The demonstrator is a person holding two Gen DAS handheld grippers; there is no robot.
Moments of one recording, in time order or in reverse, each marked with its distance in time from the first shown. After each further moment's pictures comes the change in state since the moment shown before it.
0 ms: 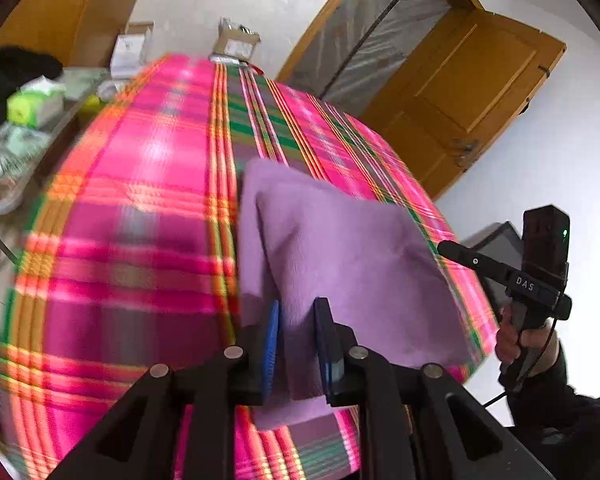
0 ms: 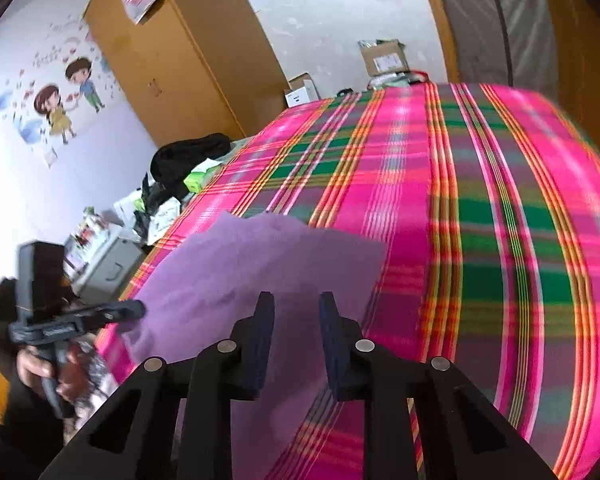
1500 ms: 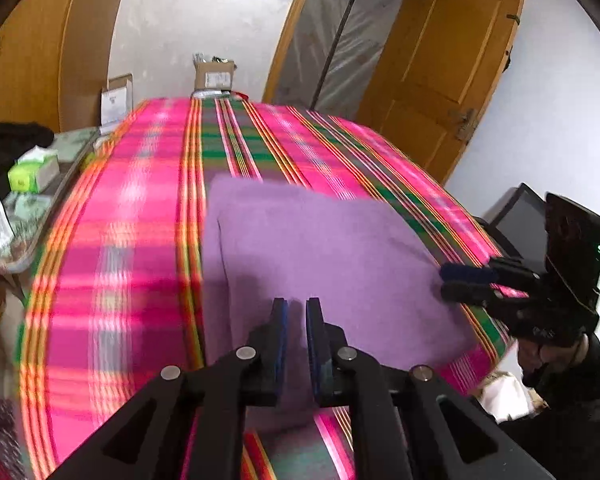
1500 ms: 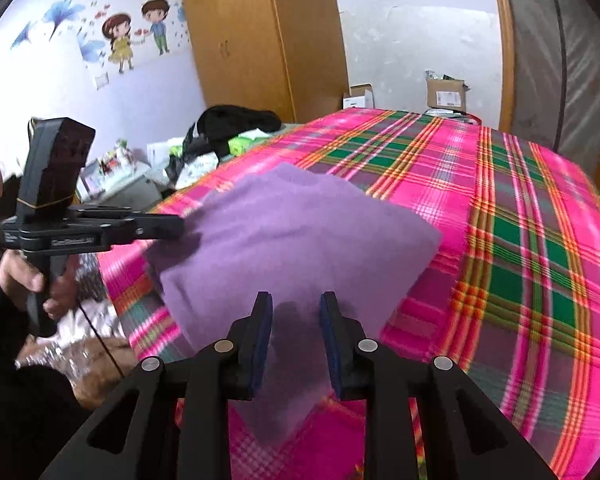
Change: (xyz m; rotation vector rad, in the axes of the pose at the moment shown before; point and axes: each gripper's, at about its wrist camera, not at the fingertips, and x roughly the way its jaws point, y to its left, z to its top) left arm 0.009 -0.036 -0.003 0.164 -0.052 0.096; right arm -0.015 0.035 -0.054 -0.271 -0.022 0.055
